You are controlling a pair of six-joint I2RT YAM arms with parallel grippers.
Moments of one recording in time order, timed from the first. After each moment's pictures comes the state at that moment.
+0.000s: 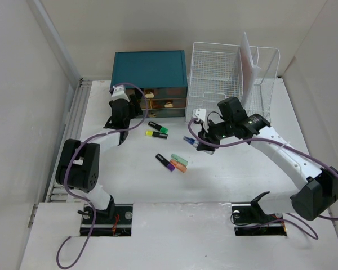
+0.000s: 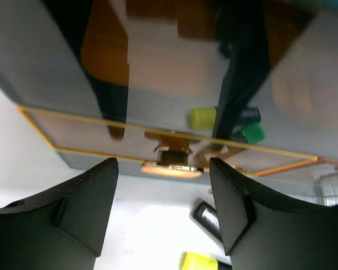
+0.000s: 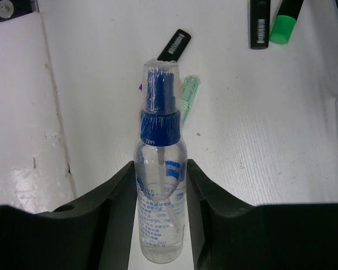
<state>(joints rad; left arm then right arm) -0.24 1.60 0.82 0.46 -0.22 -0.38 0.54 1.32 1.19 -0.76 -0.66 -0.55</state>
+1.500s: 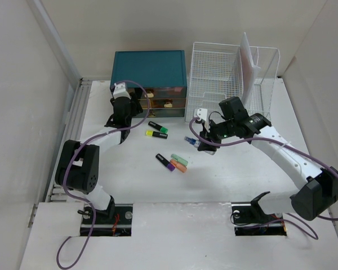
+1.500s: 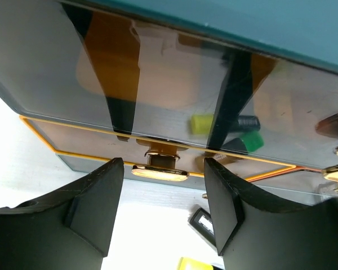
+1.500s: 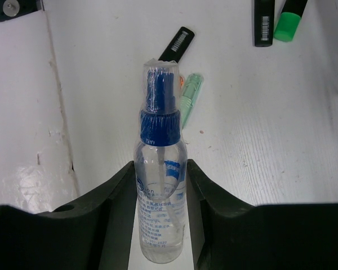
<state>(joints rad) -0.26 1.59 0.87 0.42 -0.28 -0.36 0.52 1.32 1.19 -0.78 -0.69 -0.57</state>
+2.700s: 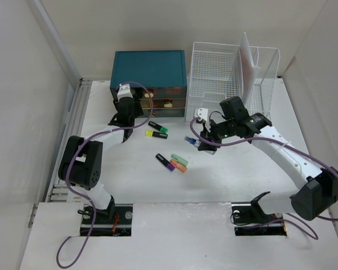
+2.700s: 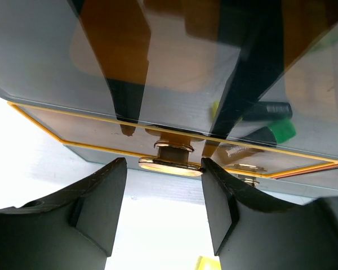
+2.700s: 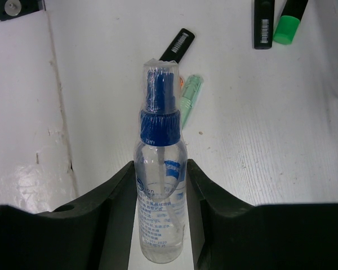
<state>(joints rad) -0.28 1.64 0.89 0.37 -0.35 -0.30 0.51 1.32 1.19 -0.78 -0.71 -0.58</state>
